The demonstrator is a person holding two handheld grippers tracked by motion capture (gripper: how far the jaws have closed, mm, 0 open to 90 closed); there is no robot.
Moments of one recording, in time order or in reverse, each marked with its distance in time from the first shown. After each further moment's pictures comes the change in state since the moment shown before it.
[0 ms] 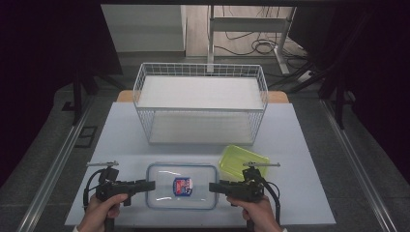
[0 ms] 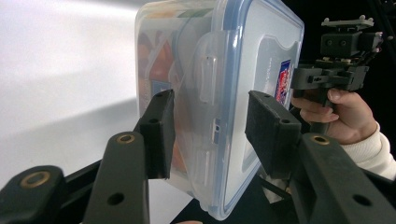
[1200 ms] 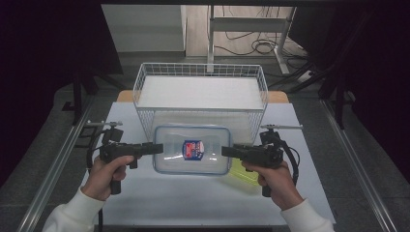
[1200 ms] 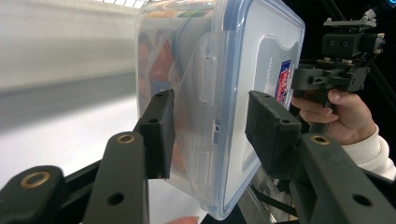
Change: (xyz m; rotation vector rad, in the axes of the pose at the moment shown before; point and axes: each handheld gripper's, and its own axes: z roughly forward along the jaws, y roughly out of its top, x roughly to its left) left arm -0.055 0.097 -0.006 -0.060 -0.027 0.106; right arm 0.039 0.093 -0.052 -0.088 -0.034 -0.133
